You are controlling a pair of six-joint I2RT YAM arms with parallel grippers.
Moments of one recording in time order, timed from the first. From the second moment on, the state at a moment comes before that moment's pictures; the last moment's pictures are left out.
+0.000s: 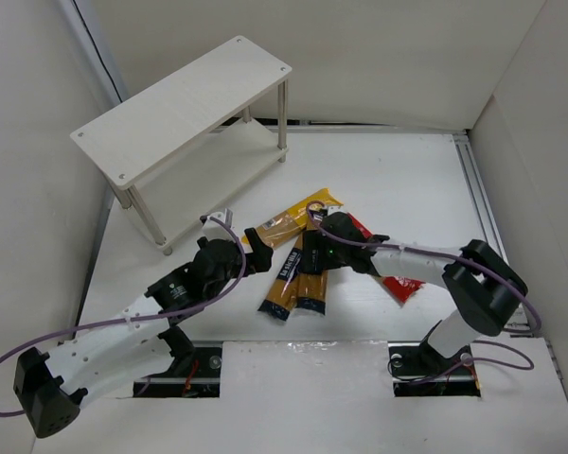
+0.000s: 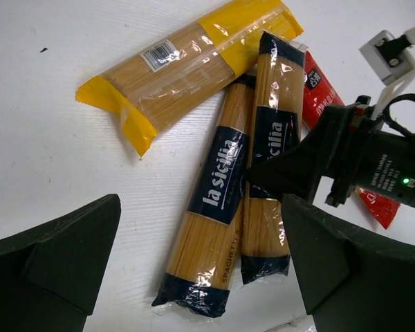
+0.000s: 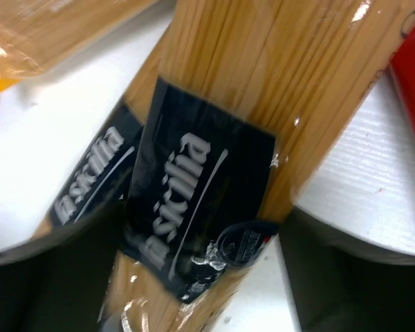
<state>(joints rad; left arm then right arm) -0.85 0.76 0.57 -0.32 -0.41 -0.76 0.76 1.56 0.80 -0.07 0.03 0.60</state>
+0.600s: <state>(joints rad) -0.85 0.76 0.53 -0.31 -0.41 -0.78 0.86 1.51 0.93 -0.35 0.28 0.42</state>
